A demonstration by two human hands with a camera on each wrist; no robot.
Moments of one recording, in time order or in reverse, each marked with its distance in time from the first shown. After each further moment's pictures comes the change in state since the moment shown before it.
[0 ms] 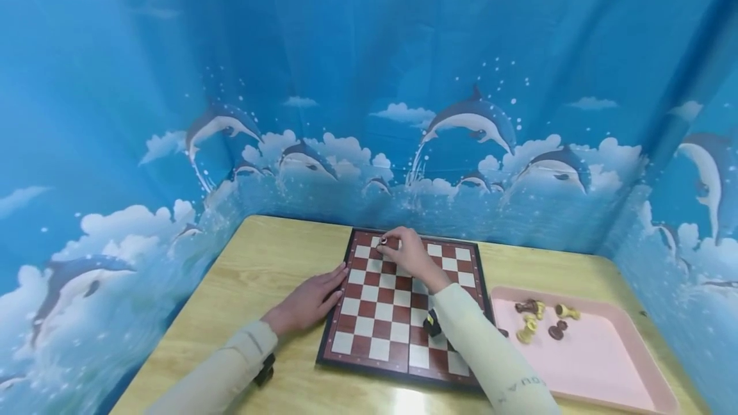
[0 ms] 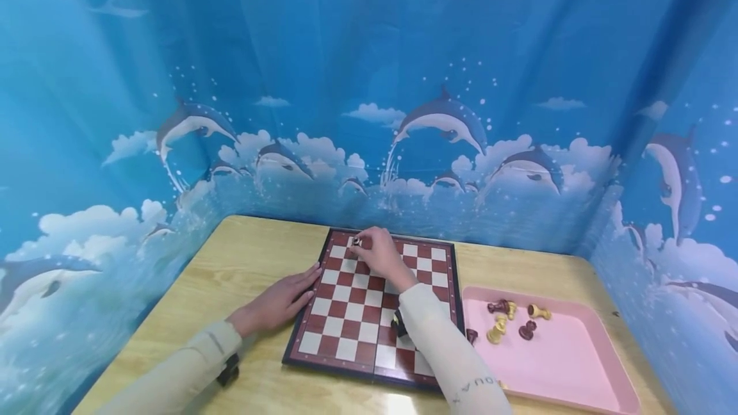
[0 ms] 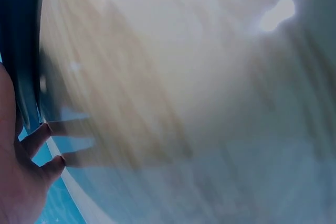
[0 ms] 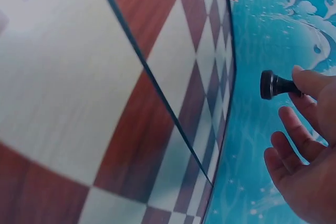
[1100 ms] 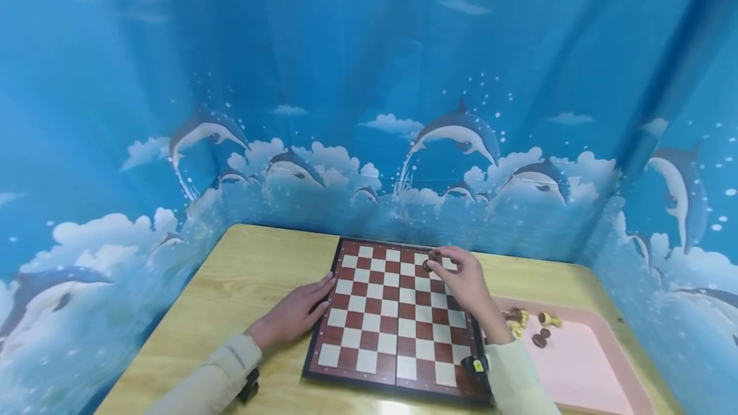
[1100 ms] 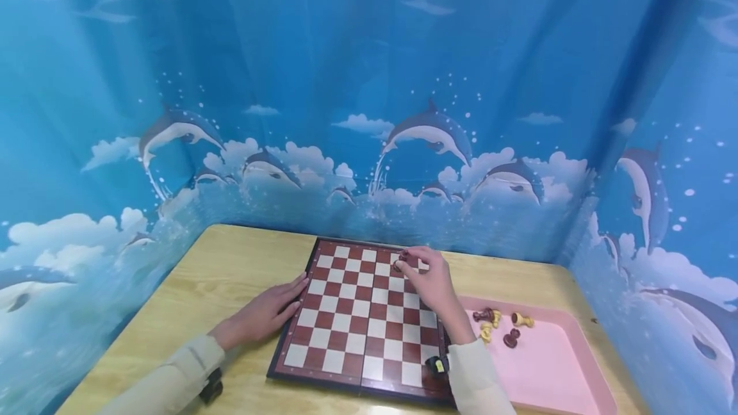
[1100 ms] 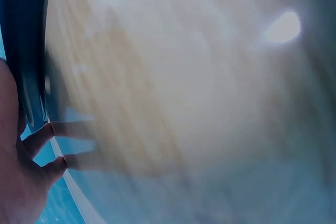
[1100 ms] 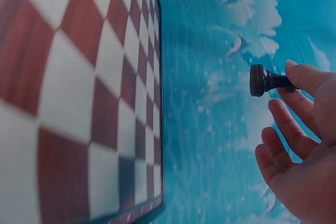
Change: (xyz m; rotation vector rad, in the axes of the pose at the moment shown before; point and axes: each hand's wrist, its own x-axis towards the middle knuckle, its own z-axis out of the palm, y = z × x) left_hand 0.002 -0.001 0.002 -0.027 0.049 0.023; right_hand -0.090 0.018 -0.084 0.036 0.294 0.056
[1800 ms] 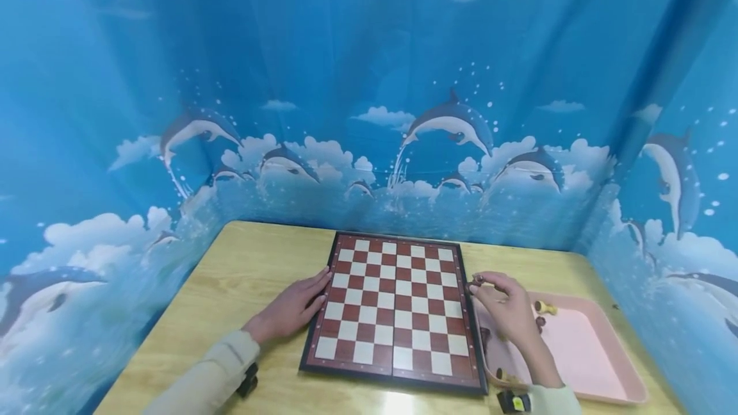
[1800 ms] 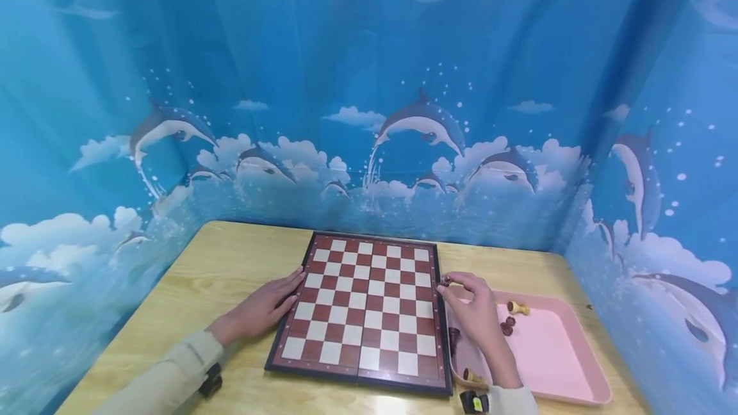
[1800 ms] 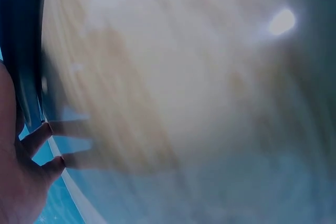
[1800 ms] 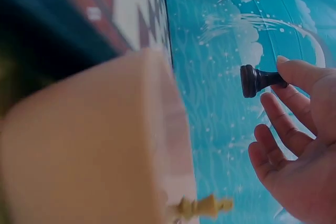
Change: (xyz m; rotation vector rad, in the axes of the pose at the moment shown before) left_hand -0.004 0.004 0.002 -0.005 -0.016 -0.045; right_hand -0.071 0.036 -0.054 -0.093 0.101 0.127
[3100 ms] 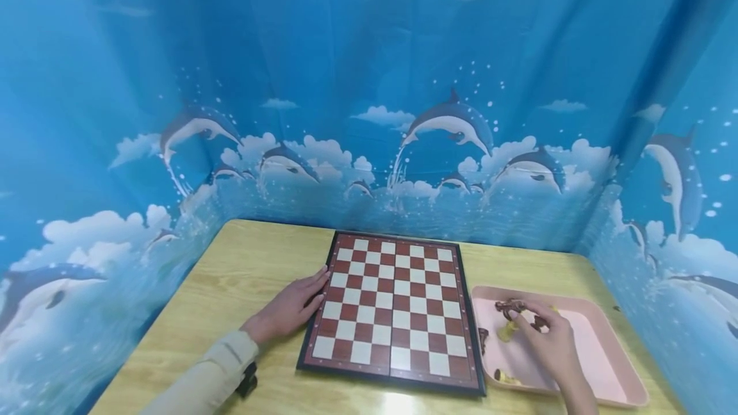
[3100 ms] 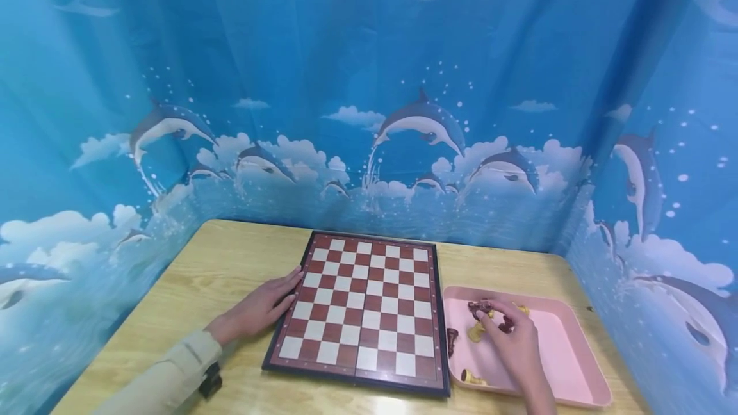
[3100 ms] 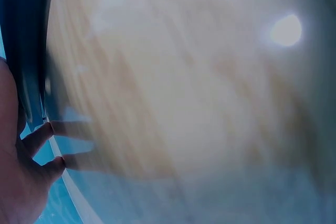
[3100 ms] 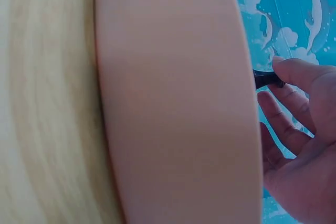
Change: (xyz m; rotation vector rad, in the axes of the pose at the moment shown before) left_hand 0.002 -0.001 0.002 -0.001 0.022 0.021; right_hand -0.040 0.051 -0.041 -0.138 0.169 0.073
